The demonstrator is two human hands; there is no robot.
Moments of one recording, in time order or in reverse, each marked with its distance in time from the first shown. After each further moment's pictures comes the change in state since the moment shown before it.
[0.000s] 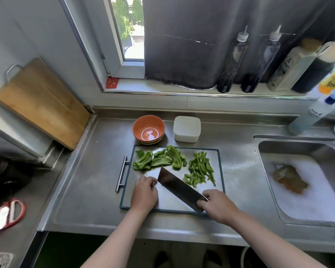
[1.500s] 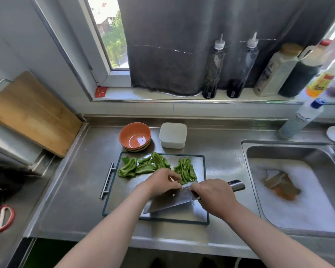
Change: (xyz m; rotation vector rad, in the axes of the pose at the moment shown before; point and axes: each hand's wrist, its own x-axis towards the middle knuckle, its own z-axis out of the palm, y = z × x) left_hand 0.053 0.129 0.013 -0.109 -0.506 0.089; right_hand 0.023 0.039 -0.064 -0.808 0.371 -0.569
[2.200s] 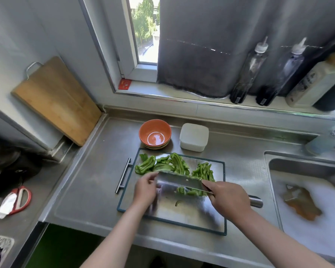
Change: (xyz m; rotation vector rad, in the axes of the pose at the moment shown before) left_hand -0.053 -0.080 -0.017 -0.457 0.558 -0.276; right_hand 0.032 -0.024 -0.011 0.139 0.037 0.101
